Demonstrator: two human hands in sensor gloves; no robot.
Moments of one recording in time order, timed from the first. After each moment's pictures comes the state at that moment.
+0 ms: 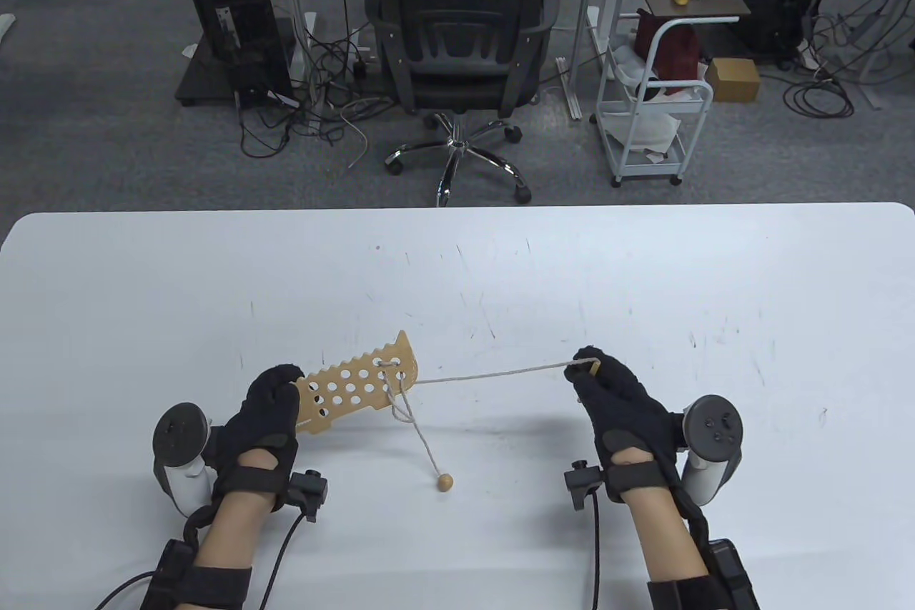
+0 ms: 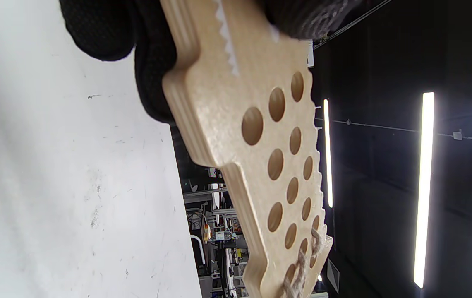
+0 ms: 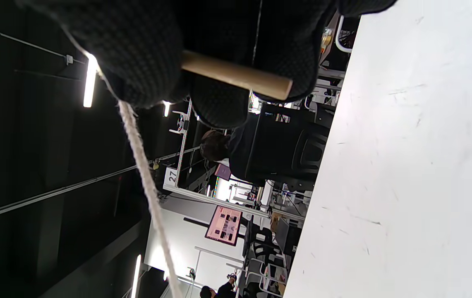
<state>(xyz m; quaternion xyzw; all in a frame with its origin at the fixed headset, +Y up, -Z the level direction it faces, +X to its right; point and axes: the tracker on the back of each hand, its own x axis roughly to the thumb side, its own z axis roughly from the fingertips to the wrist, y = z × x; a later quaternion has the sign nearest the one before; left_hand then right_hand) -0.308 -0.737 -0.325 0.03 0.03 0.65 0.76 0.200 -0.721 -0.322 -0.02 -0.13 0.73 0.67</state>
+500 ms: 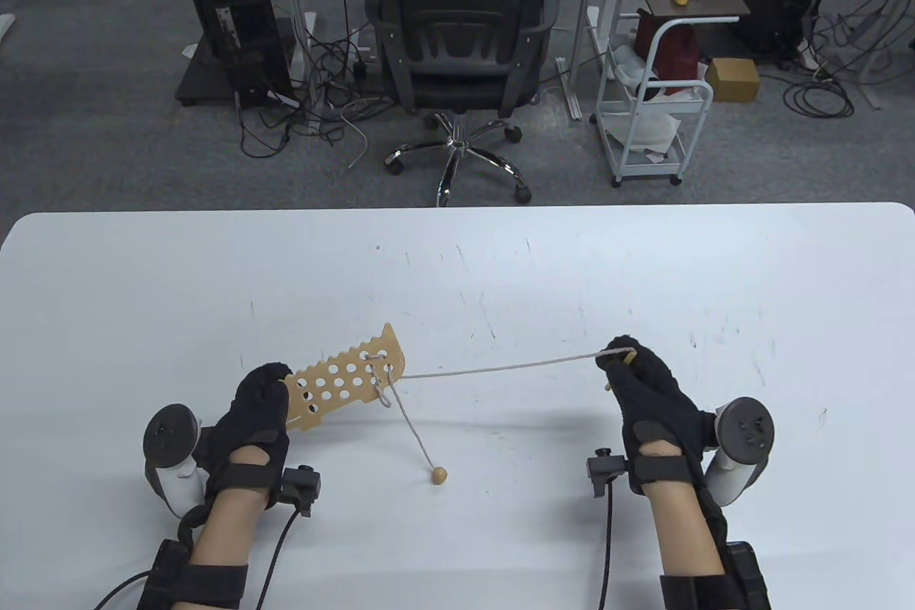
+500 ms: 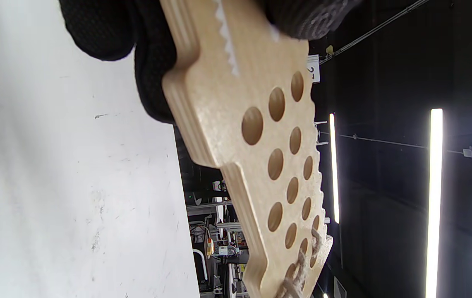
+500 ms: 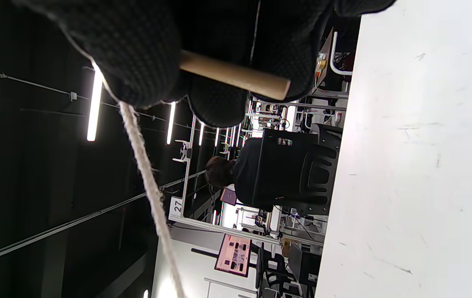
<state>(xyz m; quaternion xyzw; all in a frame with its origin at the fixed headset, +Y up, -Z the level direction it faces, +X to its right) -0.318 -0.736 -0.324 0.04 0.06 0.66 0.75 0.229 -0.716 -0.321 -0.05 -0.17 0.70 0.69</state>
